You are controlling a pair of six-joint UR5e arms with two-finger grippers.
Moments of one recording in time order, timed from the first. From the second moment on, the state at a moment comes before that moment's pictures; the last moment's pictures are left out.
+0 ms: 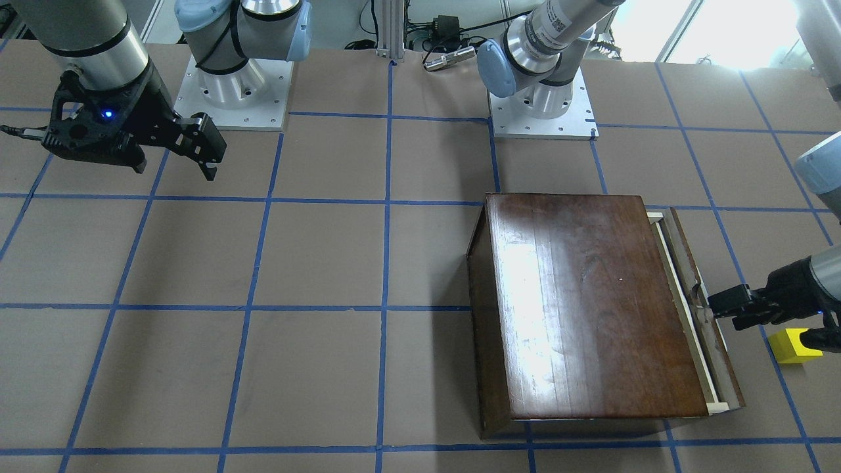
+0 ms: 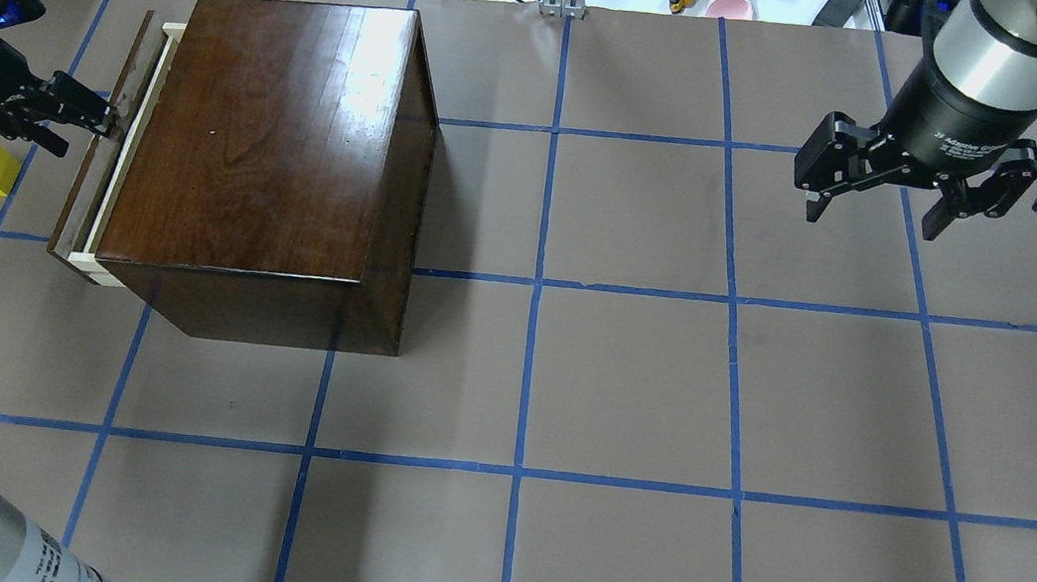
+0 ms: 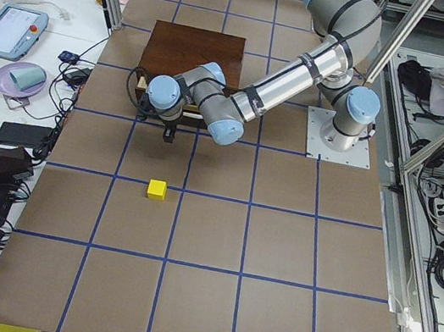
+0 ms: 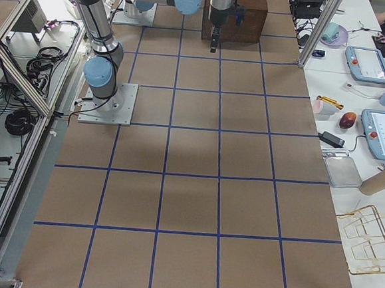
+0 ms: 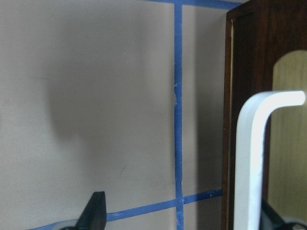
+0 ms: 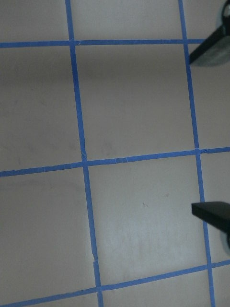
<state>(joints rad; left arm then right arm) -0.98 -2.05 -1.50 -1.33 1.29 0.62 1.52 -1.59 1.63 -1.60 -1.59 0.04</state>
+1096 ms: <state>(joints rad) -0.96 -2.05 -1.49 -1.33 1.33 0.62 1.52 -1.59 1.63 -1.60 -1.59 0.04</state>
